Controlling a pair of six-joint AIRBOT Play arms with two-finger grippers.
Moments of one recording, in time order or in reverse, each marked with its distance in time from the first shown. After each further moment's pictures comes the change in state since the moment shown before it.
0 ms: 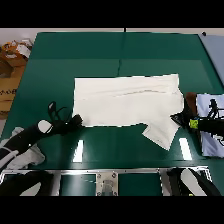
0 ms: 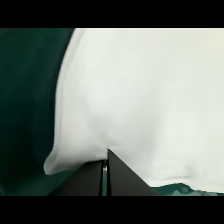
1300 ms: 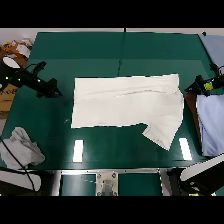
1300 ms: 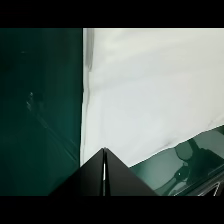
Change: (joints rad) left arm 0.484 -0.545 1.014 0.176 -1.047 0.385; right arm 0.016 -1.020 1.261 -0.230 0.453 -0.046
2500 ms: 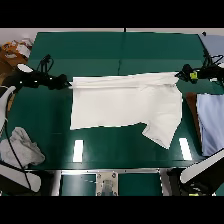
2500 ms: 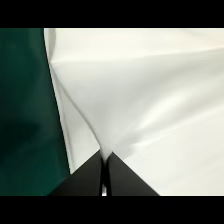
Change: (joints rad) left arm -0.066 -0.109 -0.032 -0.193 0.448 0.237; right arm 0.143 -0.043 0.035 0.105 -0.398 -0.072
